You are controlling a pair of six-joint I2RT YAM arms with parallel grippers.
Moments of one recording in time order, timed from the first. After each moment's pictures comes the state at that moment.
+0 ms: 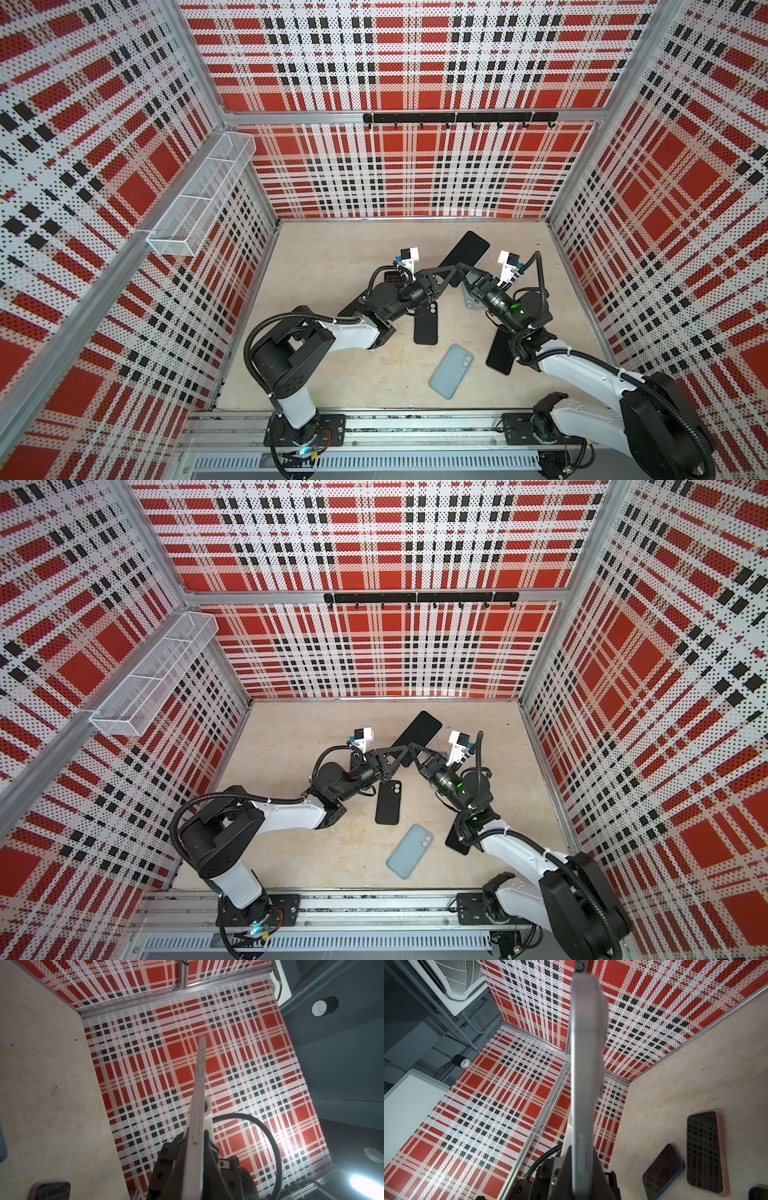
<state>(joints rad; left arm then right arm) -0.80 1.72 0.79 1.25 0.29 -1.41 0.50 1.16 0.44 0.96 -0.23 1.23</state>
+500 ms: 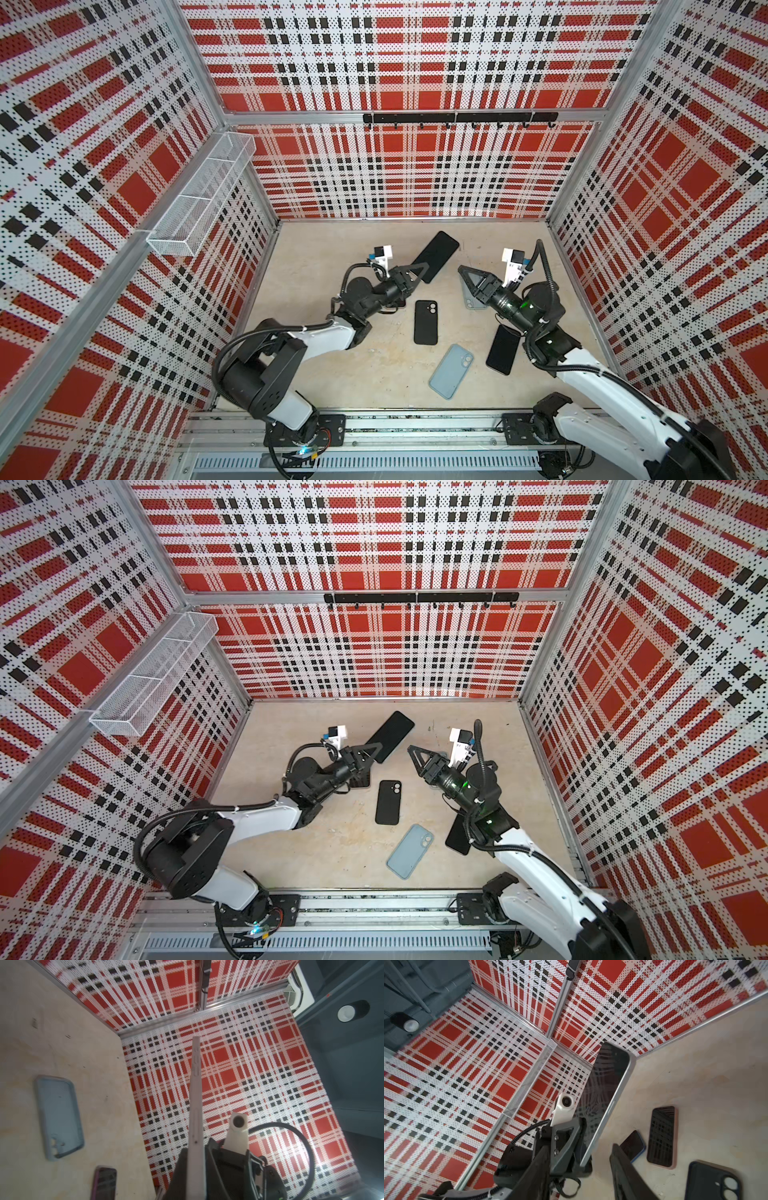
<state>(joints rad) -0.57 1.48 0.65 1.02 0.40 -1.34 0.50 0.89 0.61 0.32 -0.23 0.90</state>
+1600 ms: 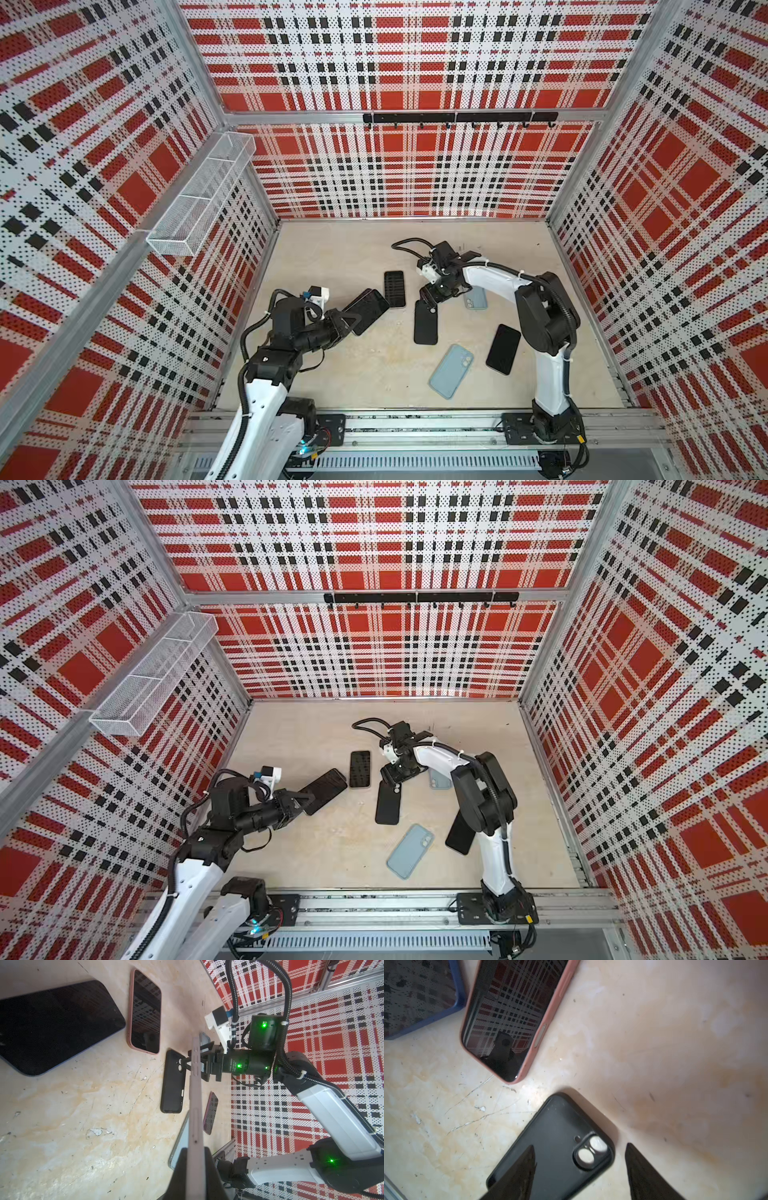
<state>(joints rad) -0.09 0.66 0.54 -0.47 0.72 -0.83 0.57 2.06 1.51 -0.72 -0.24 -0.03</state>
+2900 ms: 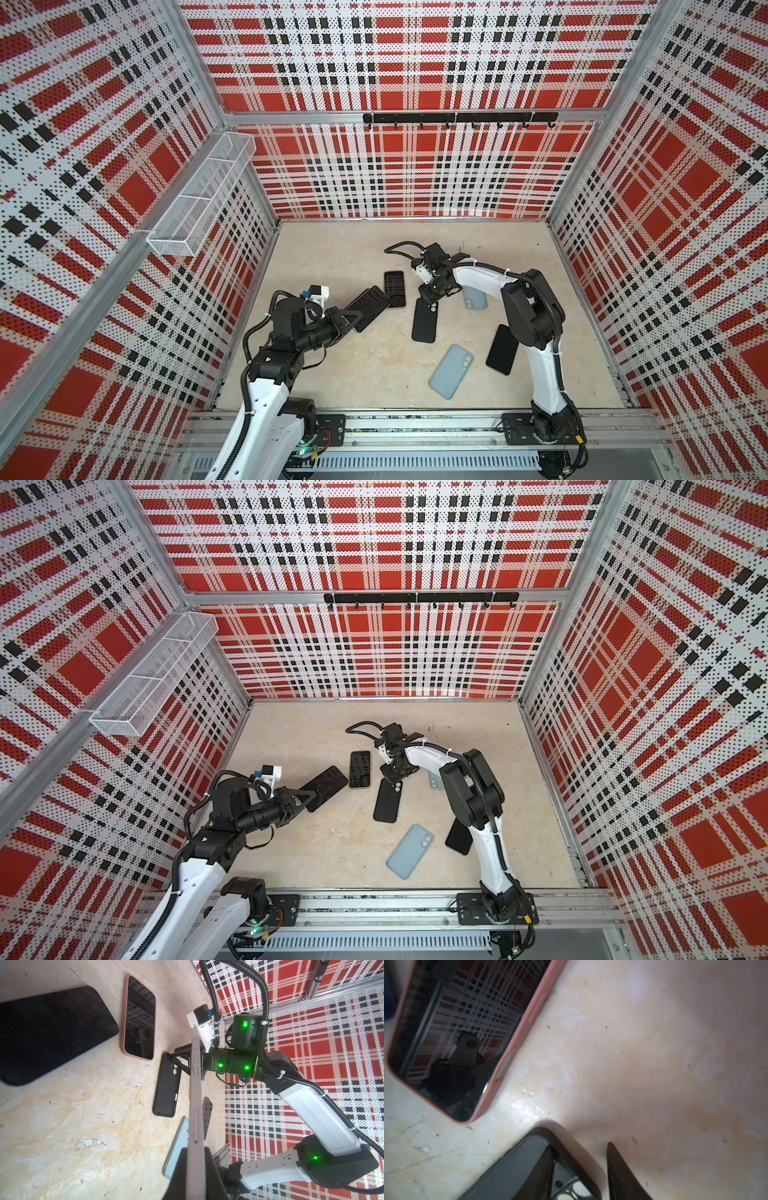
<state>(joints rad) -0.09 0.67 0.51 -0.36 0.72 -0.89 0.59 2.14 1.57 -0.69 -0.10 -0.08</state>
